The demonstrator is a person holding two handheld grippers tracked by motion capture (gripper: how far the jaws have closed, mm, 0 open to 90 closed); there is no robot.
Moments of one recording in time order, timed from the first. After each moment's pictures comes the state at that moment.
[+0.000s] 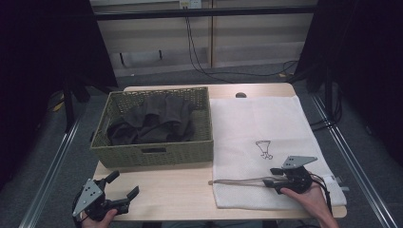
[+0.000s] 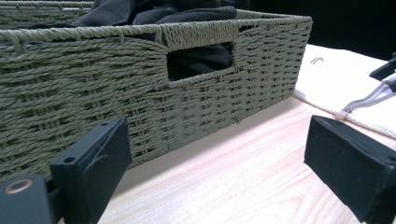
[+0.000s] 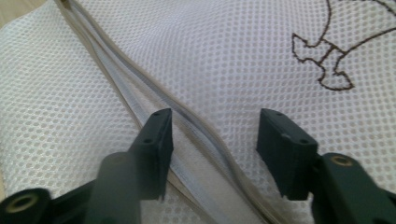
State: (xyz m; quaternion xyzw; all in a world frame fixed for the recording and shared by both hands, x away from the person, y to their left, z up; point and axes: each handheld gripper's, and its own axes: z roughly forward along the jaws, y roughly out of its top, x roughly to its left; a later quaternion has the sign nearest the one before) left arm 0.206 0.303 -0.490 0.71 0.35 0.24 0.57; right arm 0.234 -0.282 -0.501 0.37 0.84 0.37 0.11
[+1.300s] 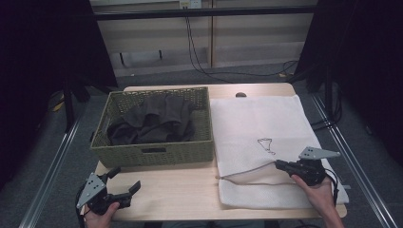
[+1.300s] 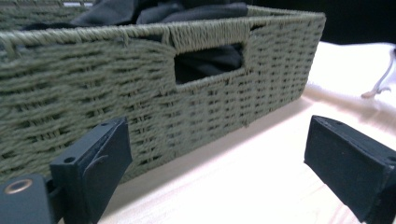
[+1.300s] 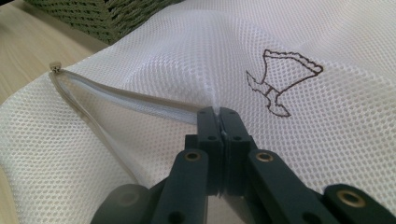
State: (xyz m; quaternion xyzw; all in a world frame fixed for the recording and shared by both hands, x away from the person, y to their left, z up) left arm 0.222 0.299 -0.489 0.71 0.36 0.24 0.56; right arm 0.235 -0.308 -0.472 0.42 0.77 0.44 0.16
